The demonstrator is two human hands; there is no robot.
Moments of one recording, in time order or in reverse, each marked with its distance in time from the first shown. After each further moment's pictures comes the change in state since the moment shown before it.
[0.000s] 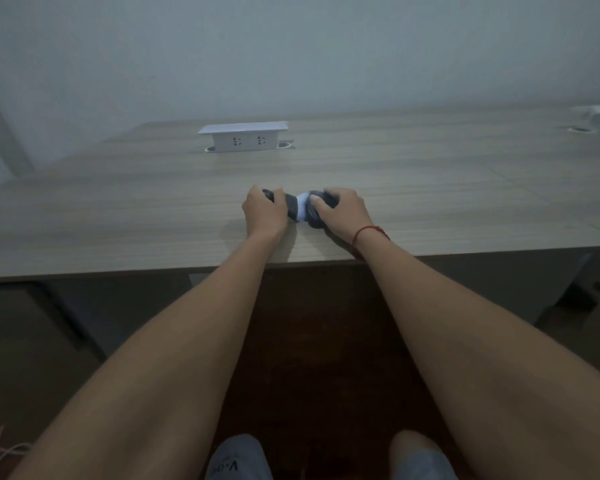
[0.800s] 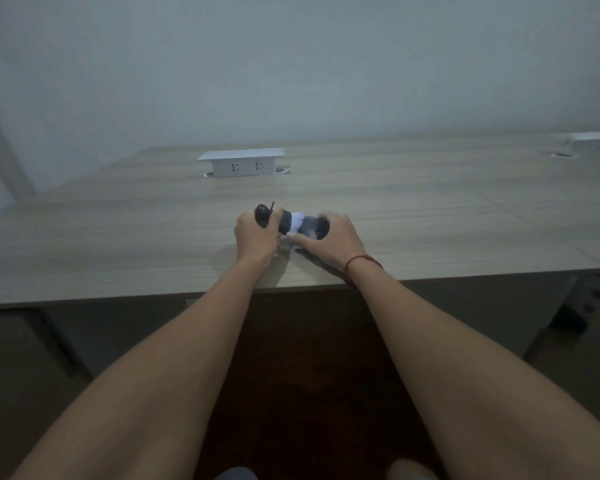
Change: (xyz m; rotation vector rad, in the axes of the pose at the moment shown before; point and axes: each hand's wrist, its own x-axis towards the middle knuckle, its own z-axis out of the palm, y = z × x) left_hand 0.006 -0.006 -0.010 -0.129 -0.051 0.029; right_hand -0.003 0.002 0.003 -0.160 -0.004 -0.033
